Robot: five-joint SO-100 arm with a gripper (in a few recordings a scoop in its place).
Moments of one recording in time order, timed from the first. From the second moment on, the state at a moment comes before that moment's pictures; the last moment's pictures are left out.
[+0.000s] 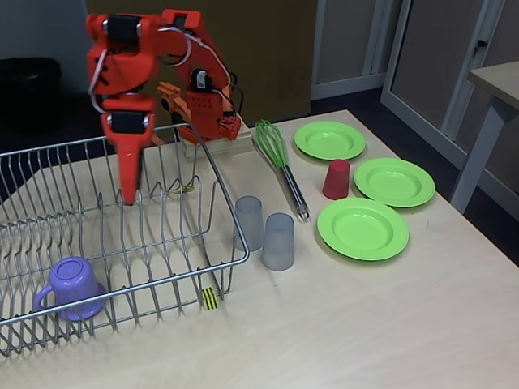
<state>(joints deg) 25.1 66.1 39.0 98.9 -18.4</state>
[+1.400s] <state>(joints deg) -12.7 75.8 99.8 49.6 46.0</state>
